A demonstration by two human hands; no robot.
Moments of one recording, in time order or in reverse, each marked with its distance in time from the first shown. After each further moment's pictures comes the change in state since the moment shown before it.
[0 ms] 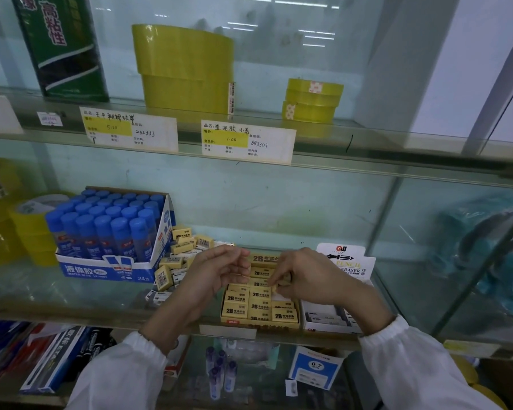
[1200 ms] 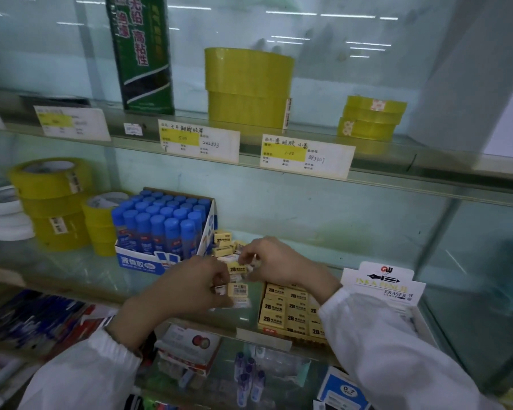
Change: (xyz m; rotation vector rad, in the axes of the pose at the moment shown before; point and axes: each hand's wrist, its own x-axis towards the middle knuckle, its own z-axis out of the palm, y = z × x) left_hand -0.046 0.059 -0.066 1.665 -0.013 0.125; right_hand 0.107 -0.071 0.016 0.077 -0.045 -0.132
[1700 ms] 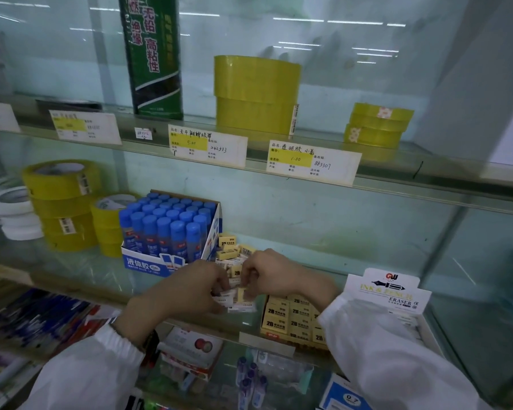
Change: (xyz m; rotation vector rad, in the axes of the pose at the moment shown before) left_hand 0.002 -0.002 -0.002 -0.008 -0.097 -0.023; right_hand -0.002 -0.012 0.005 -0.018 -0.109 -0.041
